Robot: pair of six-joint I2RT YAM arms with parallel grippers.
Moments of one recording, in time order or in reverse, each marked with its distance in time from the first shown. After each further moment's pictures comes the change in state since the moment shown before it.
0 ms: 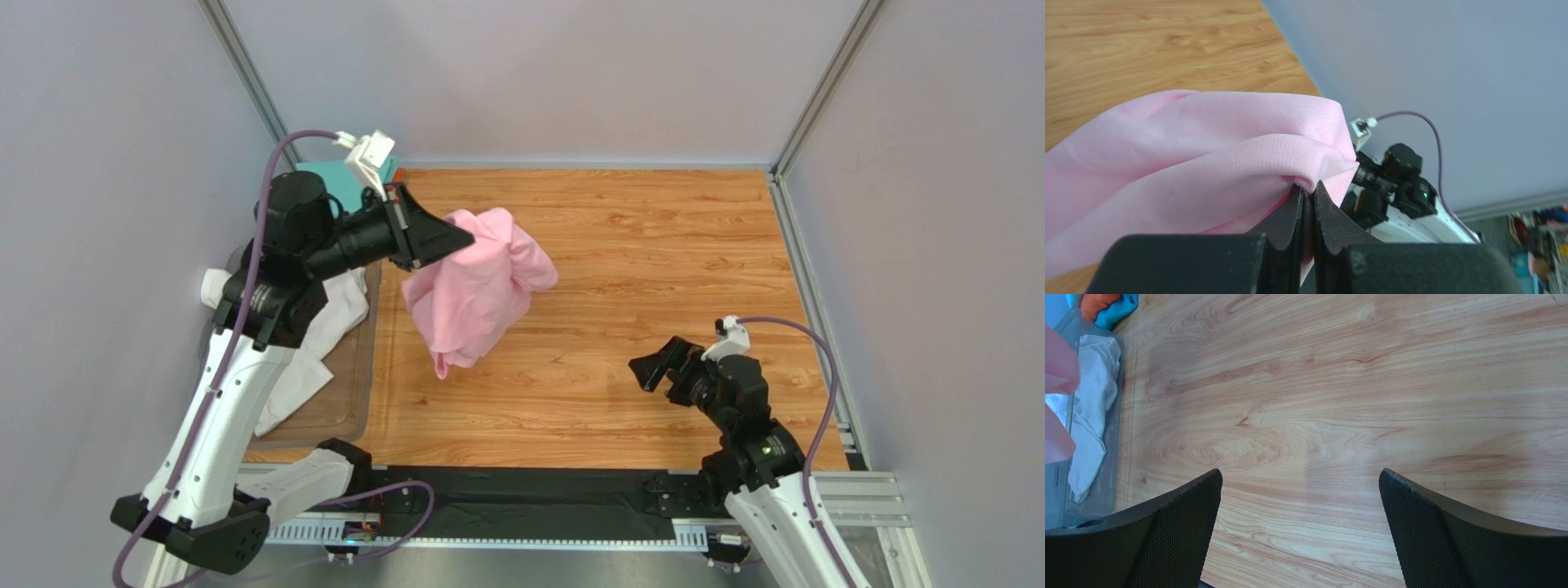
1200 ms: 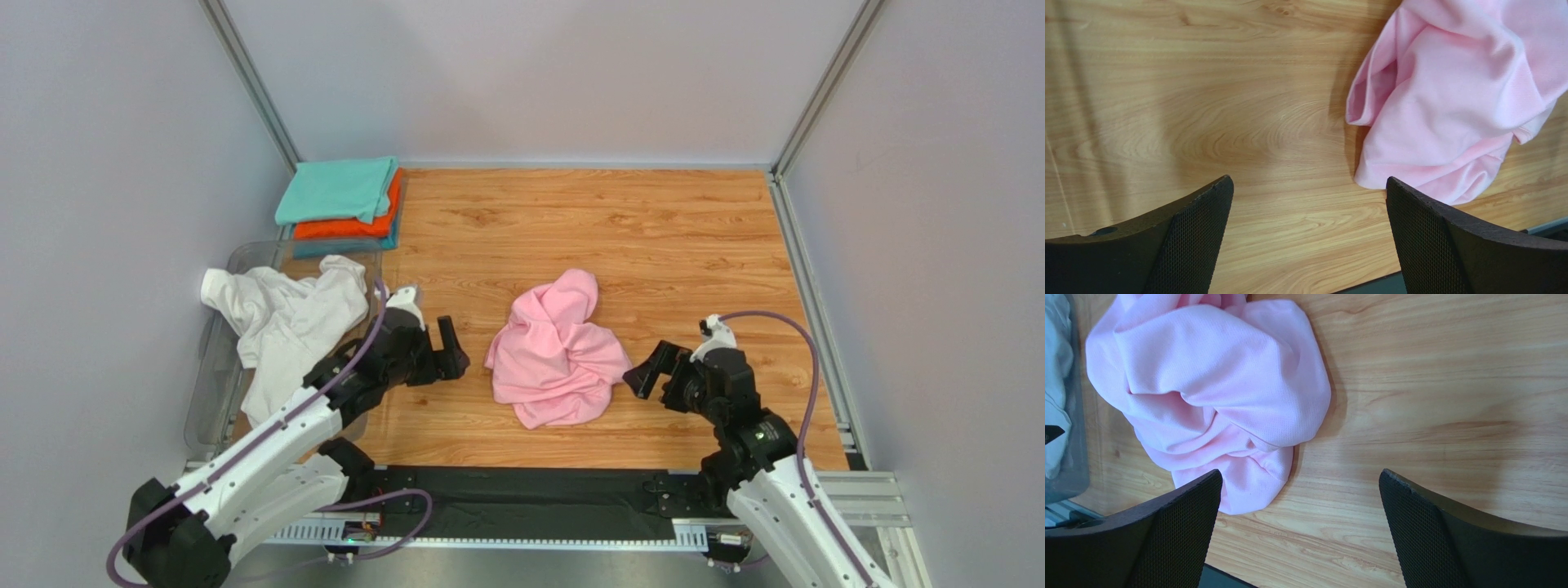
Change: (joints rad) left arm -0.277 -0.180 -0.865 0.104 -0.685 -0.071; right arm 0.023 0.102 0.018 -0.047 -0.010 -0.011
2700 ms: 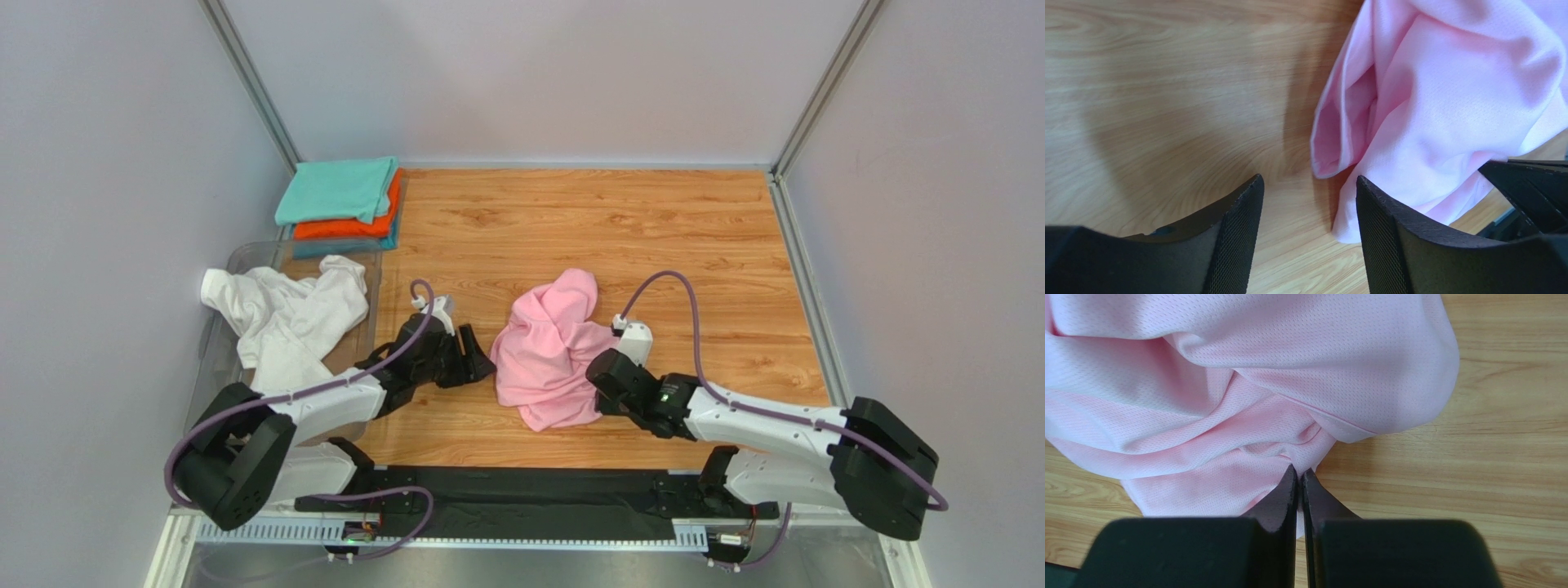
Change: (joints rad) left arm 0.006 0.349 -0.230 0.637 0.204 -0.090; right arm 0.666 0.759 0.220 0.146 0.536 0.285
